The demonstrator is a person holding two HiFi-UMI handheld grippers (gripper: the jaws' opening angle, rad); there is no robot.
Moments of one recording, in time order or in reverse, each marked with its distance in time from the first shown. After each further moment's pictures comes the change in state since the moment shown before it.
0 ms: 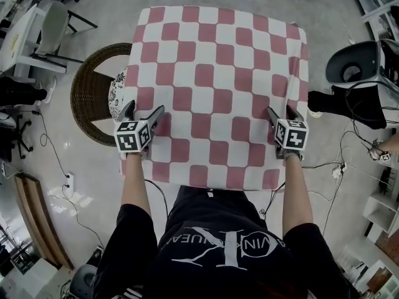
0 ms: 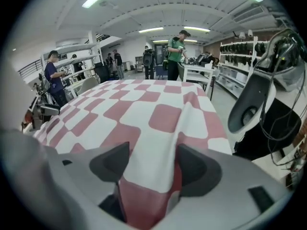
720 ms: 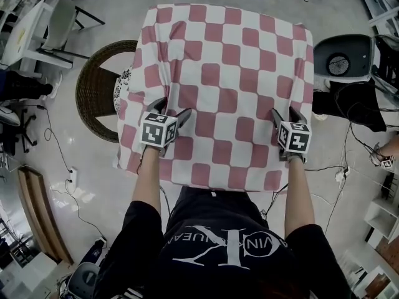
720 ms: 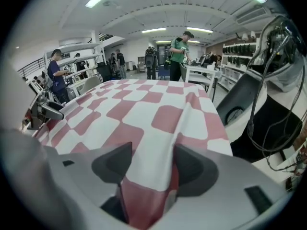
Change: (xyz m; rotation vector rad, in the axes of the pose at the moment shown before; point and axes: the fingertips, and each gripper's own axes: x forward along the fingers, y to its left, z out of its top) left arm 0.021 -0.085 -0.008 0.093 0.160 -0.161; right arm -0.004 0.007 -0.002 -0.023 -0.005 0.014
